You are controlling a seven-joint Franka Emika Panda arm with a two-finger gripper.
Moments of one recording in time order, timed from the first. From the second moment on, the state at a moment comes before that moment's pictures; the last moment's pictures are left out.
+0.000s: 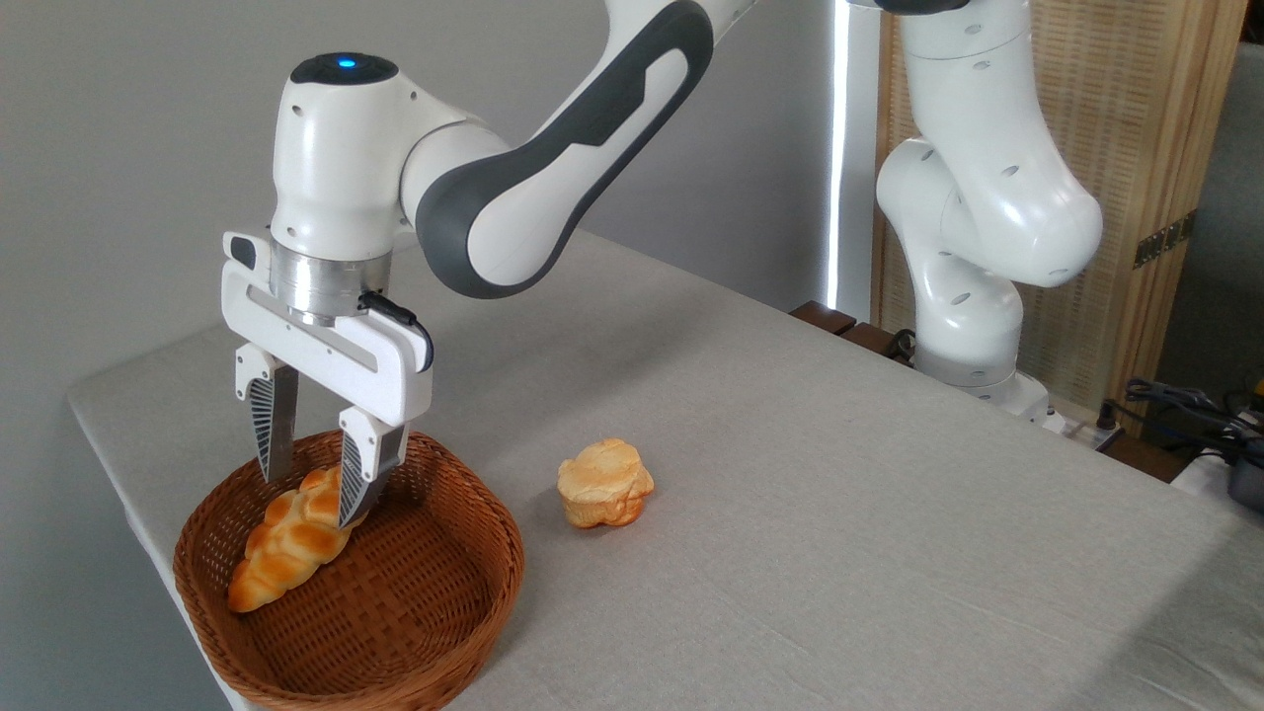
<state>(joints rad) -0.19 0.24 -0.09 -1.84 -0.09 2.43 0.23</state>
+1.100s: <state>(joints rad) -0.19 0.28 -0.09 -1.84 -0.08 2.46 0.23</state>
